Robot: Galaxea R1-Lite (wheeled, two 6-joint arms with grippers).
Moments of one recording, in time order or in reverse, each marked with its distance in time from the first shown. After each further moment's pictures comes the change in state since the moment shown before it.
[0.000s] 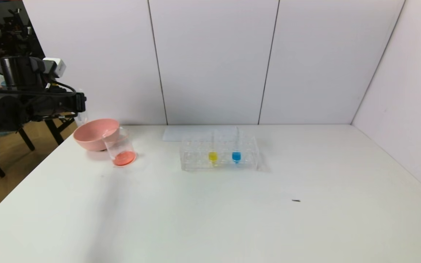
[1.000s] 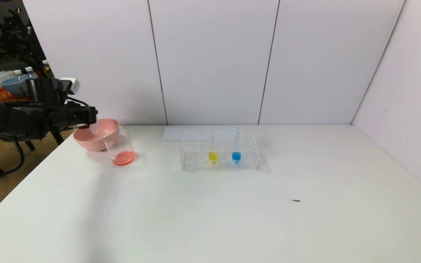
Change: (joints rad) left arm 0.022 0.198 -0.092 -0.042 -0.080 -0.019; right arm 0.000 0.000 0.000 0.000 0.000 0.000
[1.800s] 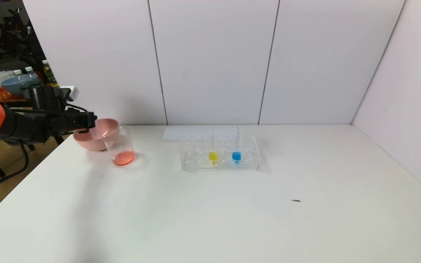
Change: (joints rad) left arm 0.048 0.110 -0.087 0.010 -0.060 -0.034; right arm 0.000 0.000 0.000 0.000 0.000 0.000
